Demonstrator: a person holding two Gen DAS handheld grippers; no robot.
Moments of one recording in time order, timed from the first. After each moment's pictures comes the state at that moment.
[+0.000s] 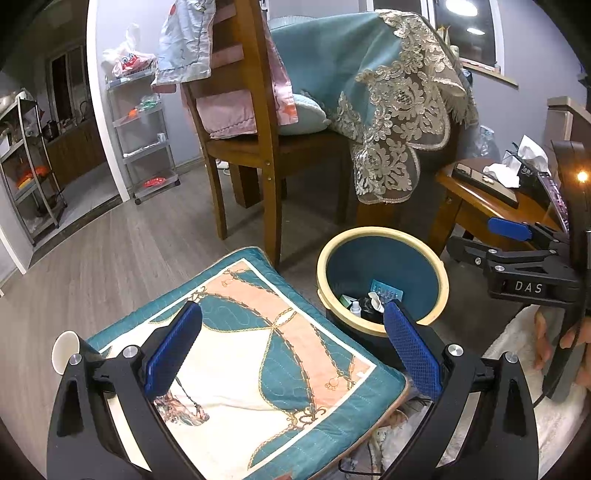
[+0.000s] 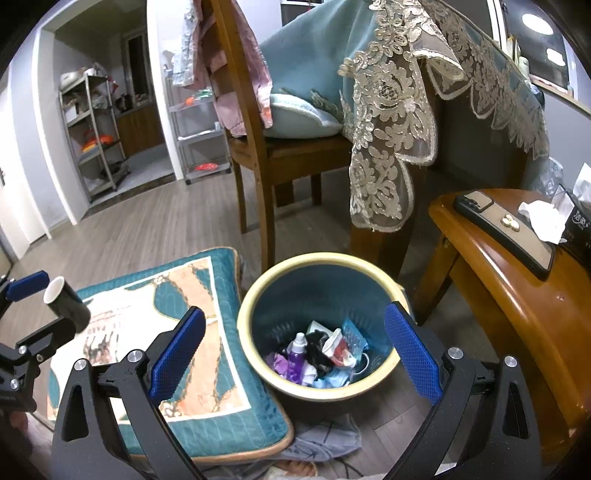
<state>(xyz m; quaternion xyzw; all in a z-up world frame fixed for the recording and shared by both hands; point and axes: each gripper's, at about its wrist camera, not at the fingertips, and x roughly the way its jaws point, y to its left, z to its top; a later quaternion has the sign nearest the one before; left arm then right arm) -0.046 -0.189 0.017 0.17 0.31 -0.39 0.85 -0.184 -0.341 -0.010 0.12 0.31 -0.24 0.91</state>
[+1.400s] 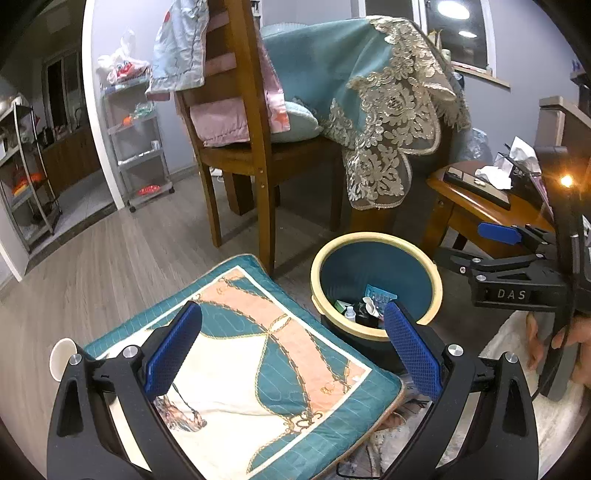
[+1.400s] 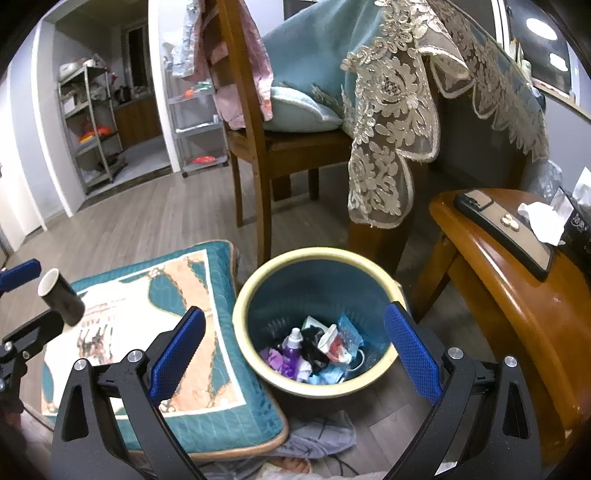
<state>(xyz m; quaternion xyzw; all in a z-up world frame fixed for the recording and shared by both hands) -0.053 -0.189 0.021 0.17 0.29 -0.40 0.85 -0.181 -0.348 -0.013 0.11 0.33 -0.24 0.91</state>
